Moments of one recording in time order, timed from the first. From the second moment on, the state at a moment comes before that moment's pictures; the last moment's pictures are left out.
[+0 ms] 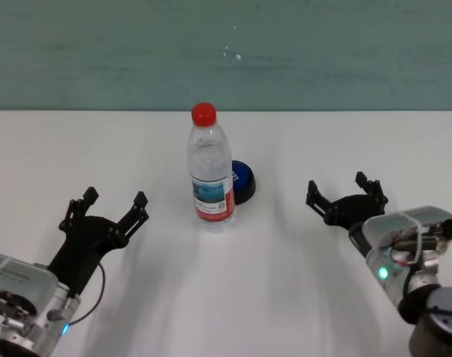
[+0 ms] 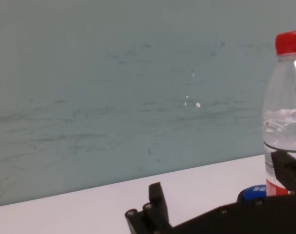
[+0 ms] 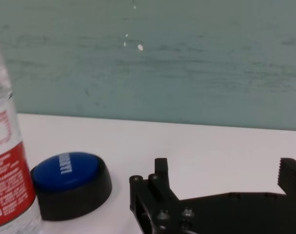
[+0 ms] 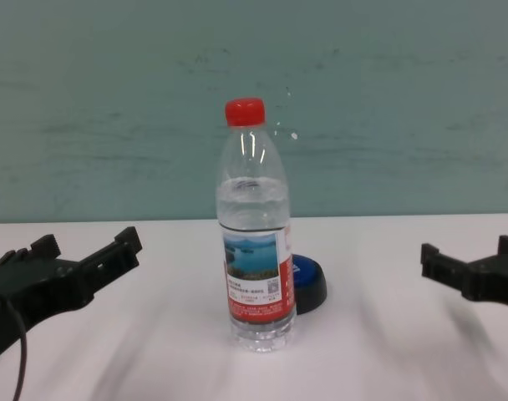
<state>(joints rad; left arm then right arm) 0.18 0.22 0.09 -1.69 -0.13 -0.17 -0.21 -0.01 0.17 -0.21 -1.62 0.17 0.04 0.02</state>
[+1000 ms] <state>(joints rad) 0.18 0.22 0.09 -1.69 -0.13 -0.17 -0.21 0.16 0.20 -0.17 -1.51 0.18 0.08 0.19</state>
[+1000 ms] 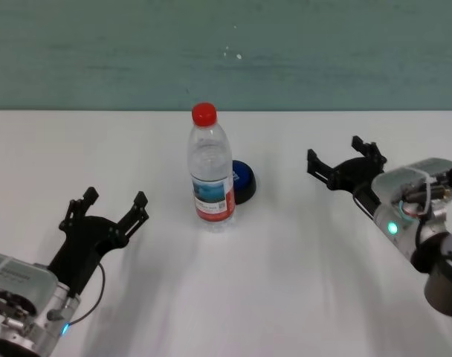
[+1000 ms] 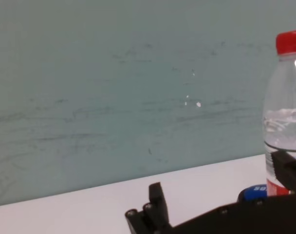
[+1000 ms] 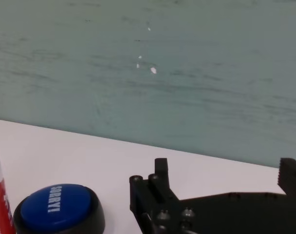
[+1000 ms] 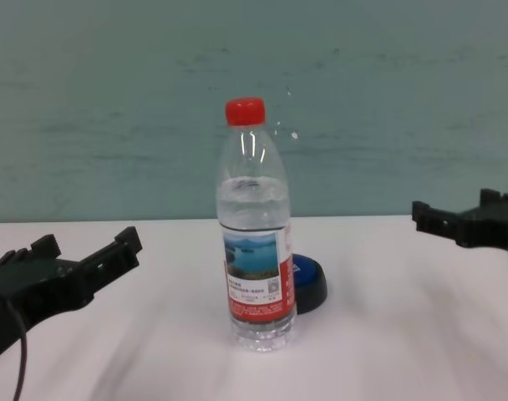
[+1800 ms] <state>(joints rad) 0.18 0.22 0.09 -1.69 -0.13 -0.17 -0.21 0.35 0.18 -0.24 -1.34 0.17 0.08 0.26</state>
